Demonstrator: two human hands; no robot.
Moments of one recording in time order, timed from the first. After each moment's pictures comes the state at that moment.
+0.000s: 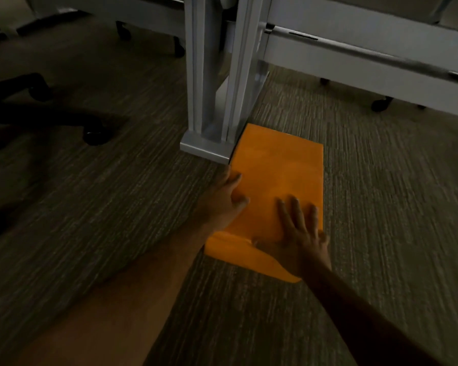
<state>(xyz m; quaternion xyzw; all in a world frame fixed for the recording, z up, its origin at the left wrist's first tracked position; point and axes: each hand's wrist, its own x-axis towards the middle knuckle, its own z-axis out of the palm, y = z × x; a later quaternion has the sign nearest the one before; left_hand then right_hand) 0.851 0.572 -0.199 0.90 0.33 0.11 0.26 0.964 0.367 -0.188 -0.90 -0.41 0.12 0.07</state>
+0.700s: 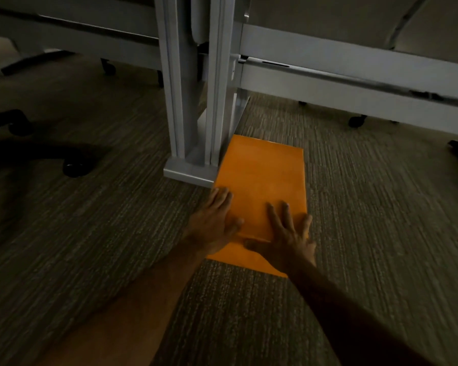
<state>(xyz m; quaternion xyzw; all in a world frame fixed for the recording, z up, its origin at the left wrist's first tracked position) 0.878 0.582 -0.213 0.95 0.27 0.12 0.12 0.999 0.403 -0.184 -0.92 -0.35 0.14 0.06</state>
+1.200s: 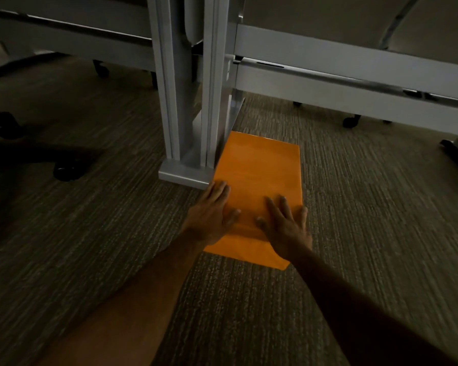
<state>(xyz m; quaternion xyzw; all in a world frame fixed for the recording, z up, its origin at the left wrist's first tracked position) 0.896 0.603 -0.212 0.95 0.26 0.13 0.13 1.033 0.417 -0.188 -0.91 -0.35 0.15 0.15</state>
